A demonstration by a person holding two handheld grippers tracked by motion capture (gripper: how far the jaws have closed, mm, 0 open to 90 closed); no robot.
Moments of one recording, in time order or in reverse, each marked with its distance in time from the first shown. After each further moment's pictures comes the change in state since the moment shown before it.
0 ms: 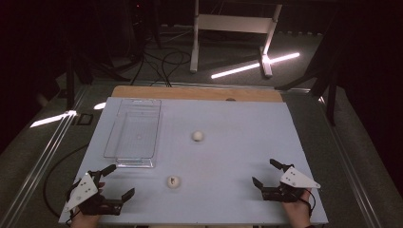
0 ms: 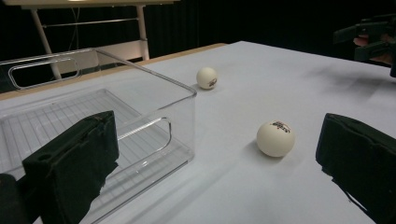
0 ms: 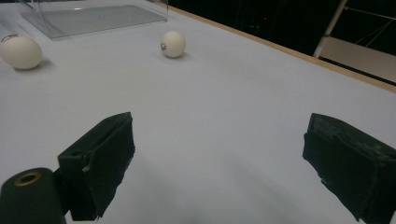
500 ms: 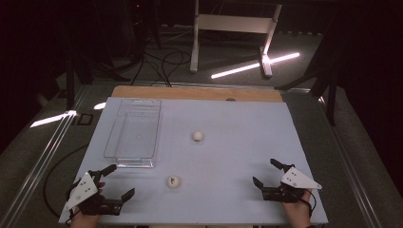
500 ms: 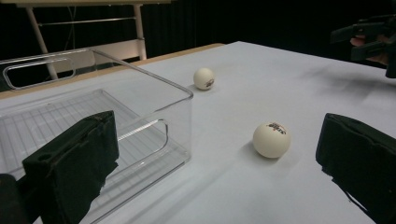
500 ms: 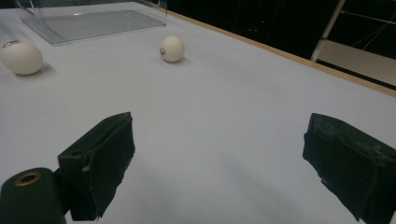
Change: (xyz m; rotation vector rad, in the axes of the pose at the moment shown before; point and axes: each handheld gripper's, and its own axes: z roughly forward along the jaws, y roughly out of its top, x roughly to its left) left arm -0.001 0.003 0.001 0.011 -0.014 0.002; right arm 0.001 0.001 -0.001 -0.011 -0.002 0.002
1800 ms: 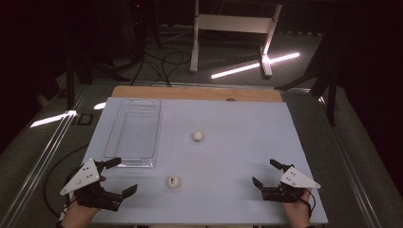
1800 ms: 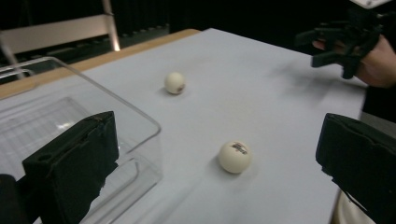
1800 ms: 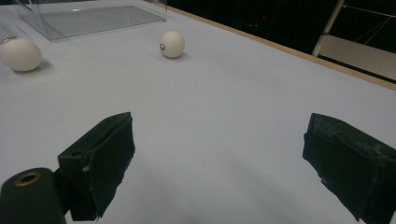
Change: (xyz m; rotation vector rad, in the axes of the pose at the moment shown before) left arm -0.004 0.065 0.003 0.143 -0.124 -0.005; right arm 0.000 -0.001 0.002 0.017 0.001 0.006
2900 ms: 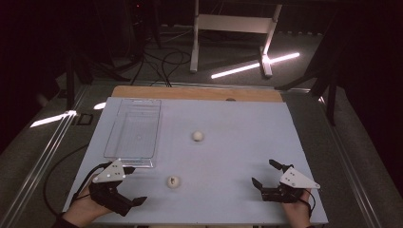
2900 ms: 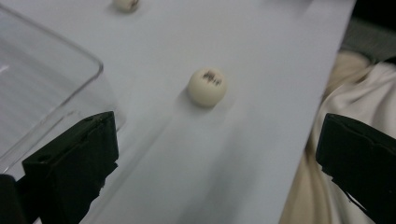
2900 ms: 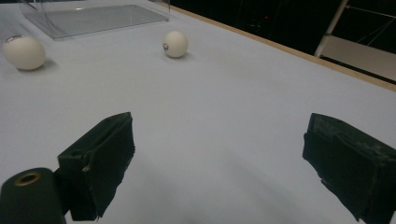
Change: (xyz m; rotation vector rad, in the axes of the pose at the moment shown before) left arm -0.008 0.009 0.032 0.389 -0.118 0.066; right arm 0.002 0.001 0.000 0.000 0.008 -0.007
